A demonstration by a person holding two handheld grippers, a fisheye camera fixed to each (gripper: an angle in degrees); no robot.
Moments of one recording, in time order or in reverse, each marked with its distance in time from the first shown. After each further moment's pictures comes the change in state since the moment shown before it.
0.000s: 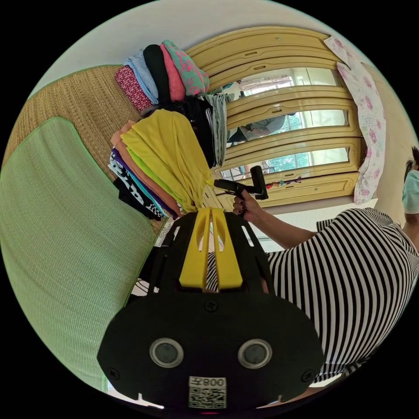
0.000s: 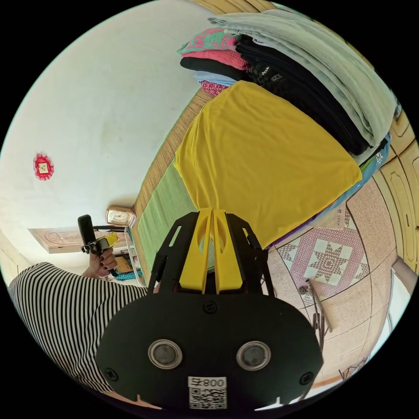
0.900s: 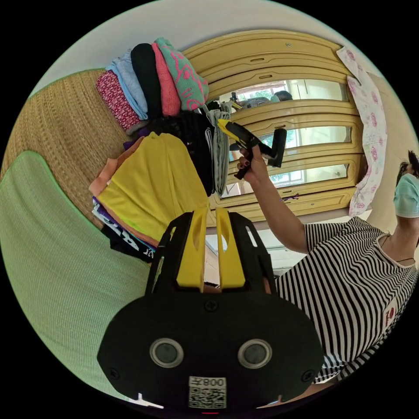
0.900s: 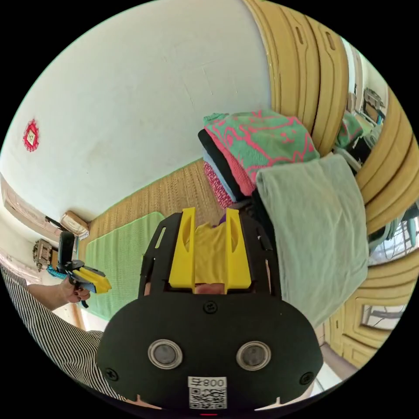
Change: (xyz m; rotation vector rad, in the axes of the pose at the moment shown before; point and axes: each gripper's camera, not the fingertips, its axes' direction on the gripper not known) left arm -0.360 -0.057 0.107 0.007 0.075 0.014; right arm -0.150 -0.139 -0.119 0.289 0.327 -0.374
